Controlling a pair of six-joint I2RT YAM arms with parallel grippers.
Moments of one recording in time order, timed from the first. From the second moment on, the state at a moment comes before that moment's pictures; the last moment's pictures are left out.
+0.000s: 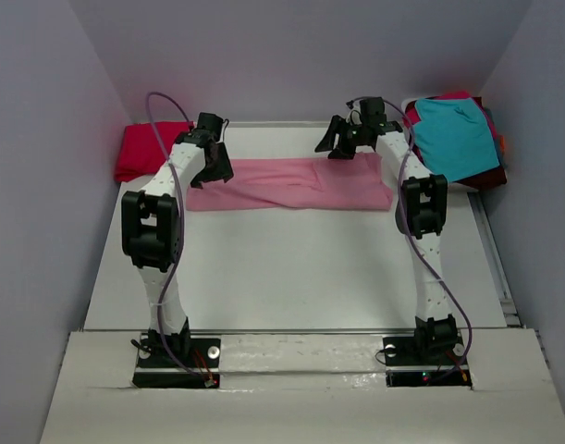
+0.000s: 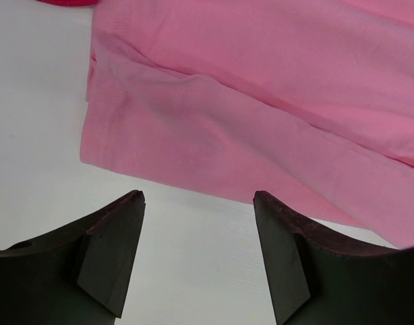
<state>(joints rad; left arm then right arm) -0.20 1.98 1.70 -0.81 -0.23 -0.45 0.18 2.56 2.39 -0.60 -0.61 0.46</state>
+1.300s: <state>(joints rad) -0.21 2.05 1.62 -0.77 -0.23 -0.44 0.18 1.97 1.59 -0.78 -0.12 0.59</state>
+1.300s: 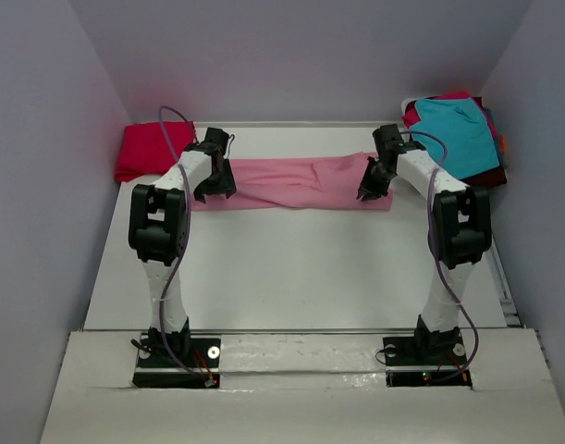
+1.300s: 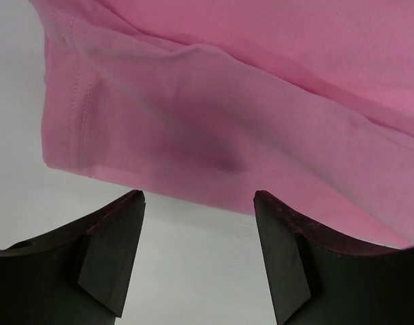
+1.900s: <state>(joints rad) -0.18 2.11 1.64 -0.76 -0.23 -0.46 0.18 2.11 1.64 -0.79 -0.01 0.59</state>
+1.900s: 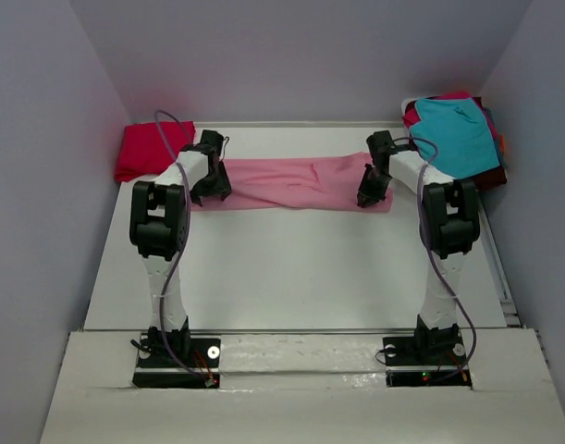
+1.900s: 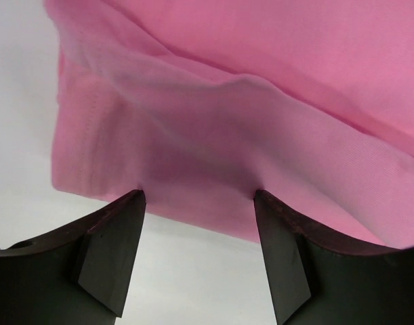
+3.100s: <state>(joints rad) -0.05 2.08 1.55 -0.71 -0.16 -0.46 0.08 2.17 1.77 -0.87 0.11 0.57</state>
